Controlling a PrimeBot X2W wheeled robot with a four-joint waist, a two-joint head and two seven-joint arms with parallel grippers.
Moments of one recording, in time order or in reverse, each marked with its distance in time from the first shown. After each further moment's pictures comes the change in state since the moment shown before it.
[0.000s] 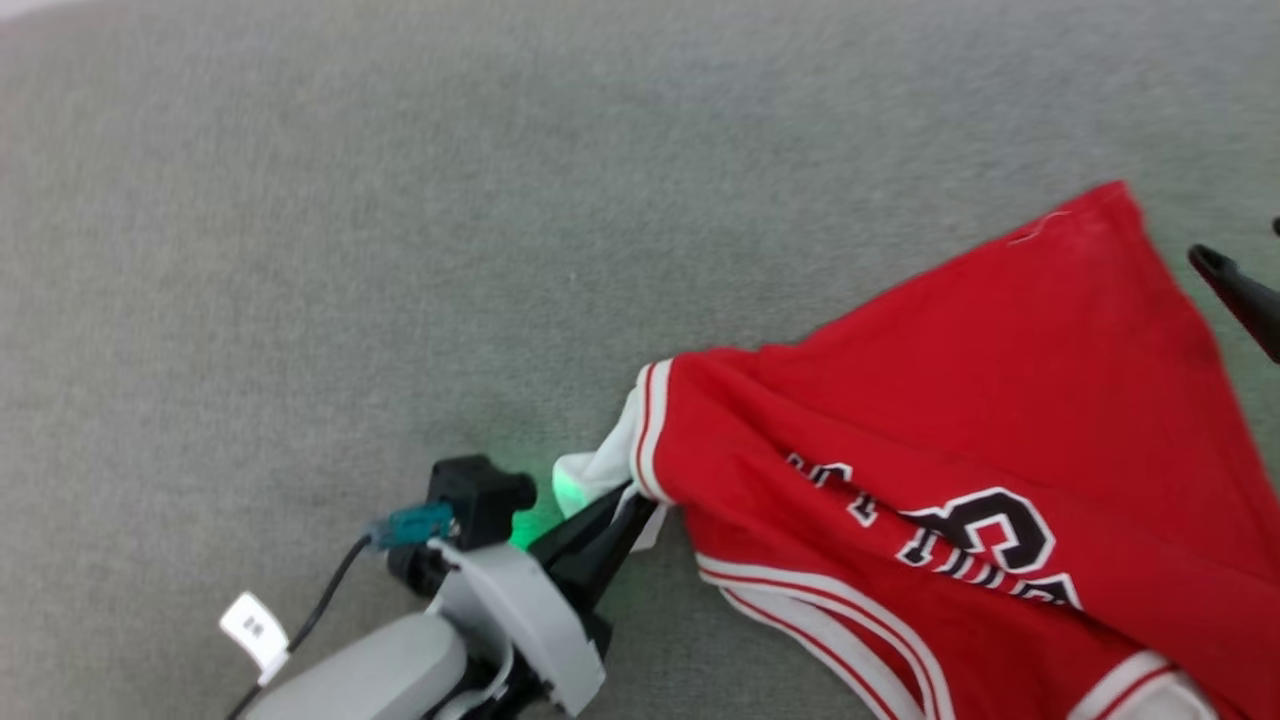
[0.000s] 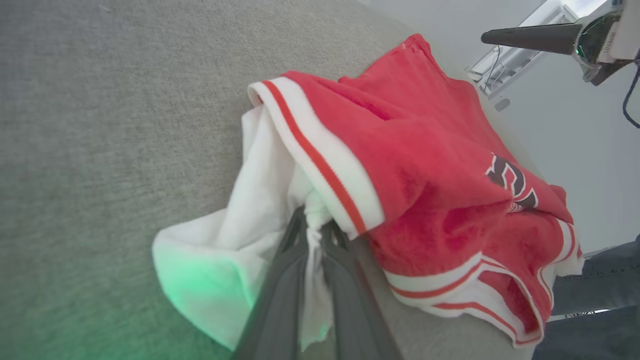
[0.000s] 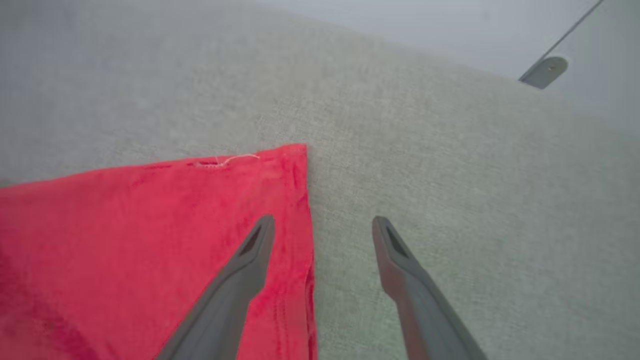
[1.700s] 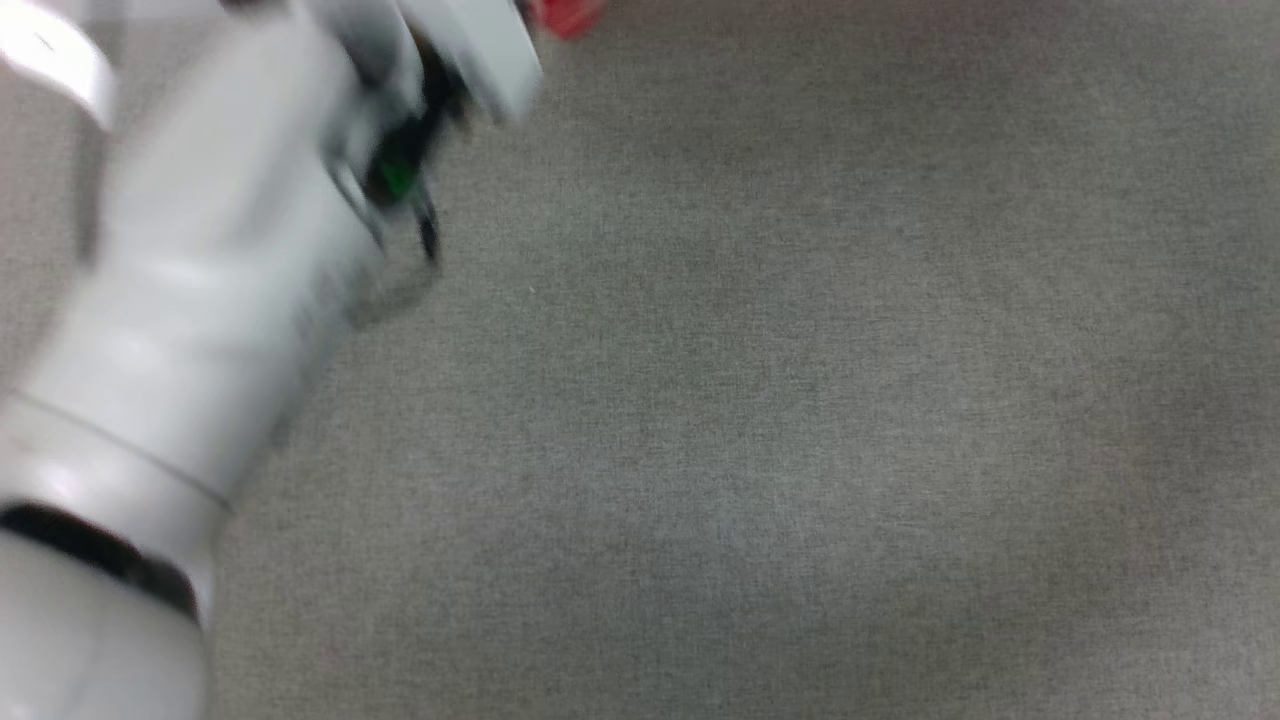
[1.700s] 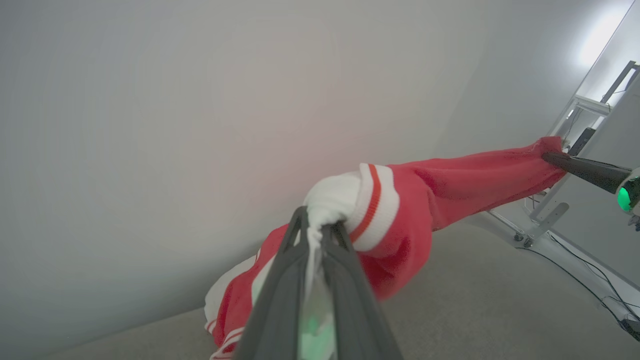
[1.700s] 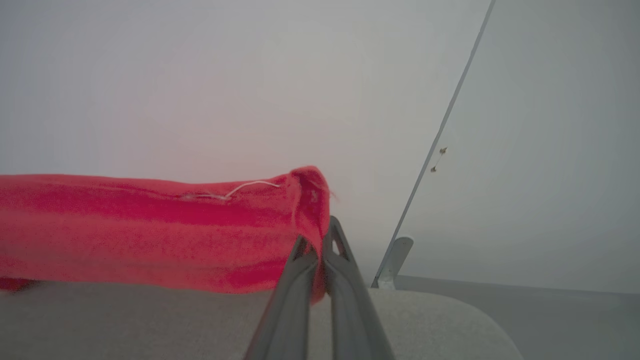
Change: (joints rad) left arm -0.824 -0.209 0.128 0.651 -0.055 -0.131 0.058; right arm -0.800 0.152 0.328 0.891 0.003 0.001 -0.627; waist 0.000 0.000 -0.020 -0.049
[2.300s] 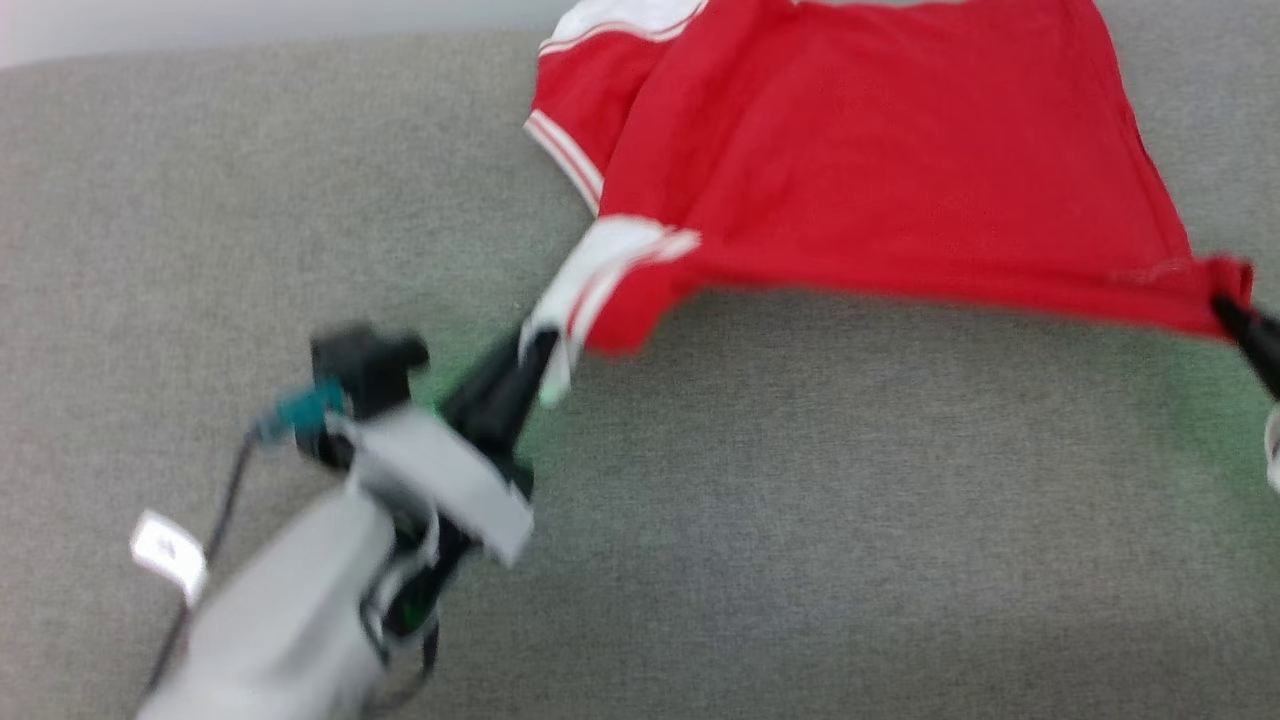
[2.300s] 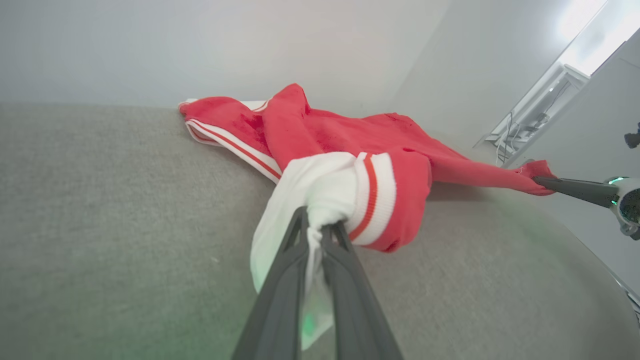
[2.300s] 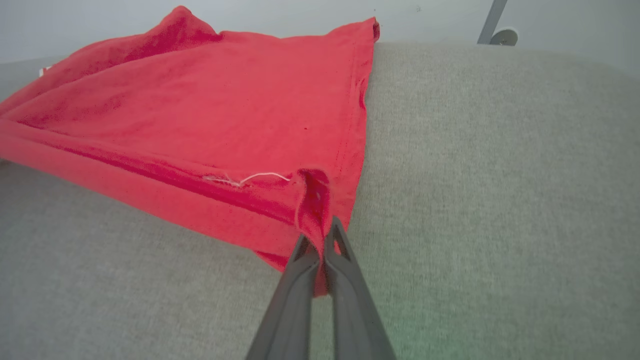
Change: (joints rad) left arm 0.723 0.117 0.158 -0.412 0.189 0.010 -0.087; right arm 0.753 -0.261 0.072 -0.583 0.354 0.000 0.031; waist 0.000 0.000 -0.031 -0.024
